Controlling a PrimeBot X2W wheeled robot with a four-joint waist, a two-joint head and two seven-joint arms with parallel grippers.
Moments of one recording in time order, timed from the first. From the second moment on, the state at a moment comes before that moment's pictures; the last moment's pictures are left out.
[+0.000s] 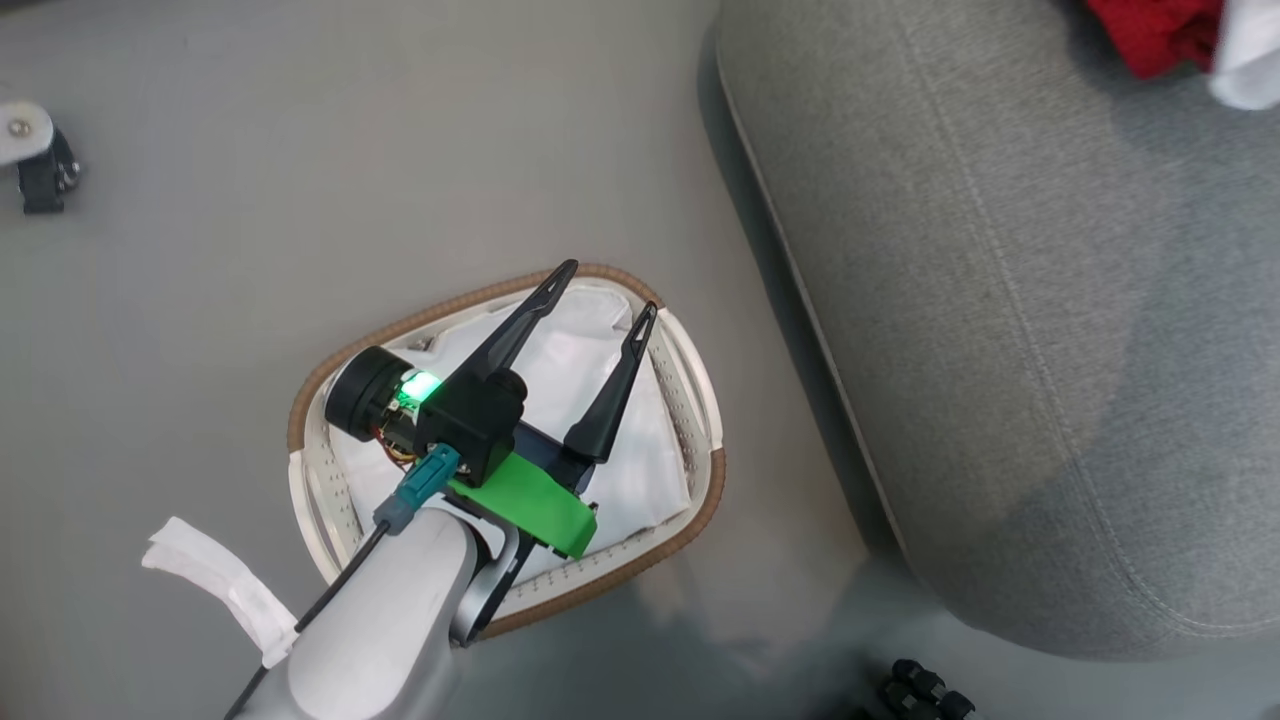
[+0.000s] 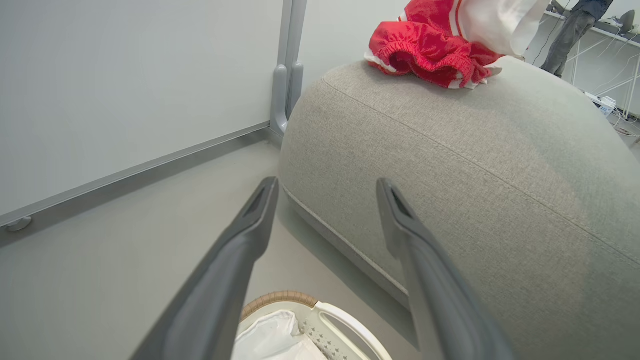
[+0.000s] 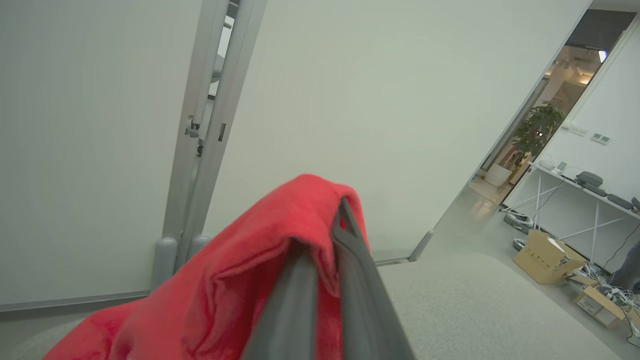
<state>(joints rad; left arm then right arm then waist) -0.49 0.17 -0.61 0.26 -0.30 -0.13 -0.26 -1.15 -0.38 -0.30 0.69 -0.11 0.13 -0.26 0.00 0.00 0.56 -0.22</state>
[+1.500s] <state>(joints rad) -0.24 0.08 -0.17 0.23 -0.30 -0.13 -0.26 -0.64 -0.13 -0.12 0.57 -0.09 0.13 -0.26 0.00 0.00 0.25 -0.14</state>
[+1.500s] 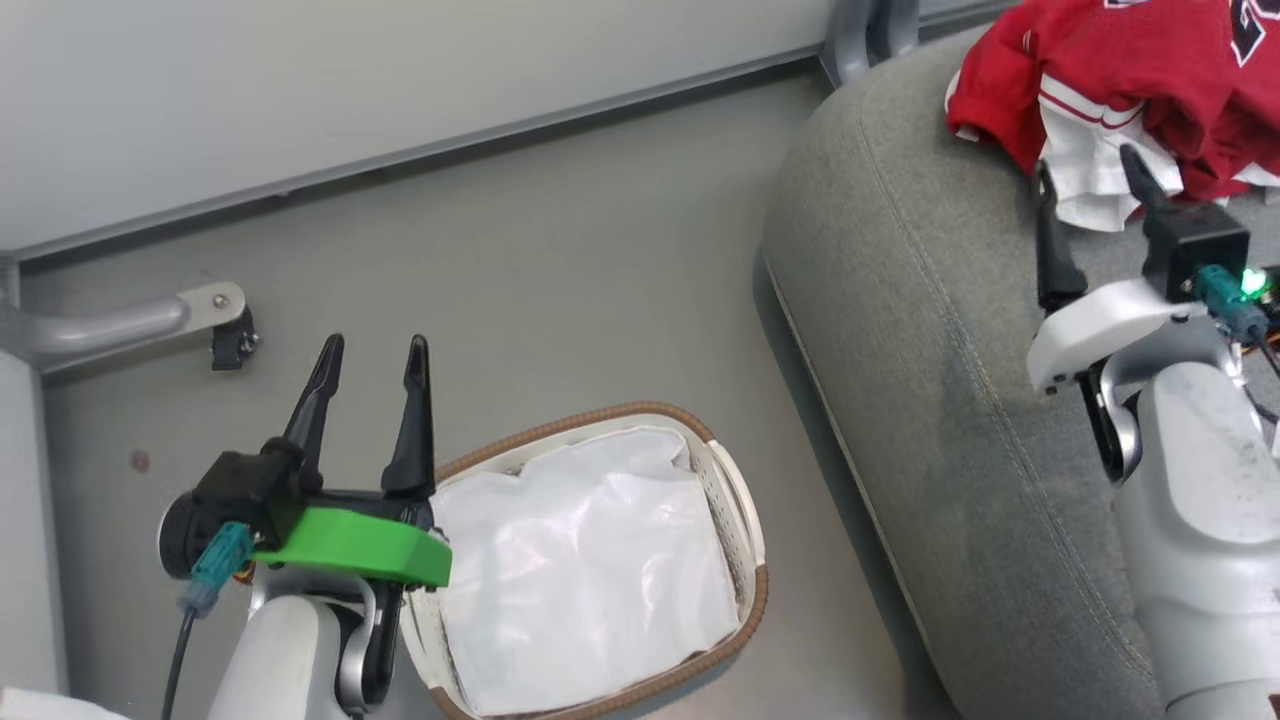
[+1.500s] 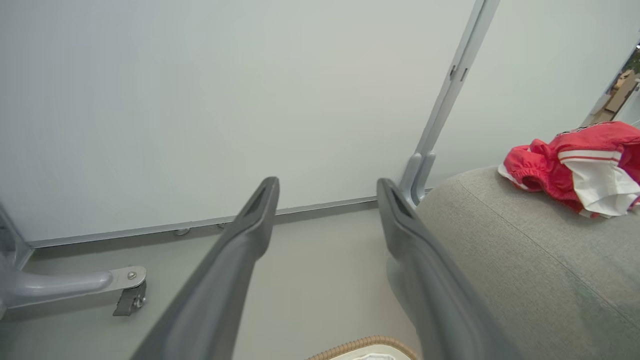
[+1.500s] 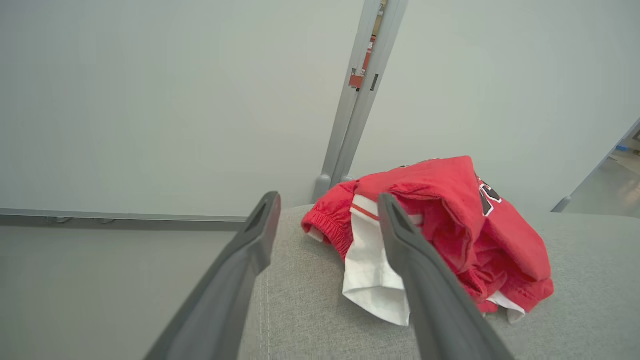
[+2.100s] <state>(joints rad) -0.03 0.05 0.02 0.28 -0.30 -0.13 -0.26 -0.35 -0.05 -0.02 0.44 0.05 0.13 -0.26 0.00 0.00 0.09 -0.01</state>
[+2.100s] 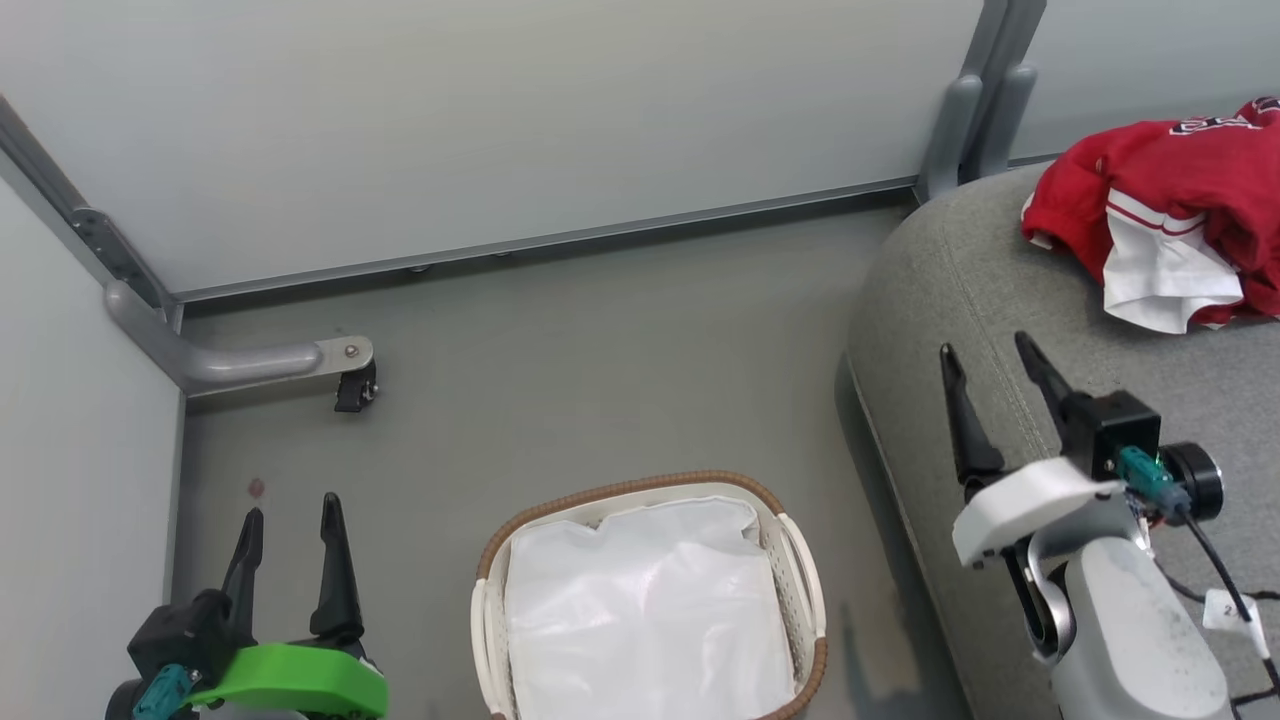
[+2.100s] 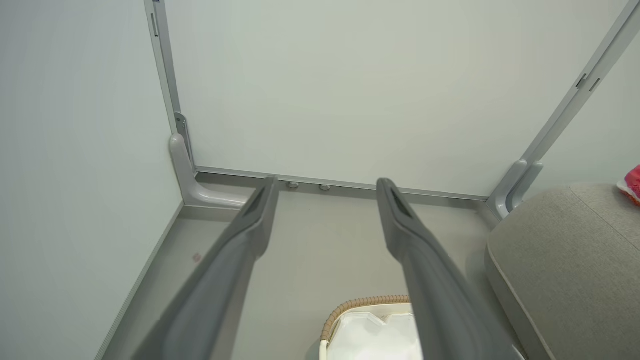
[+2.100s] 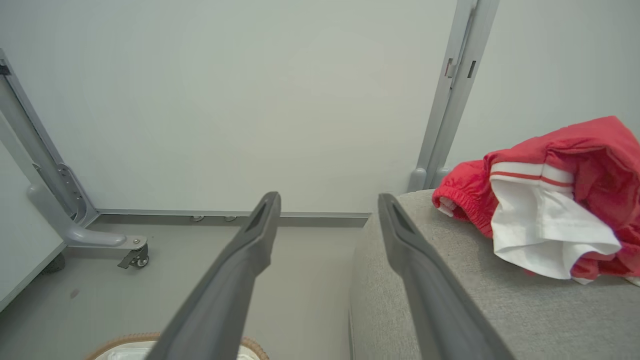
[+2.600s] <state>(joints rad) 0.04 0.05 -0.01 0.26 -0.36 -0.13 -0.26 -0.11 -0.05 0.03 0.25 0.16 0.13 -0.26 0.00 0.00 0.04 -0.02</state>
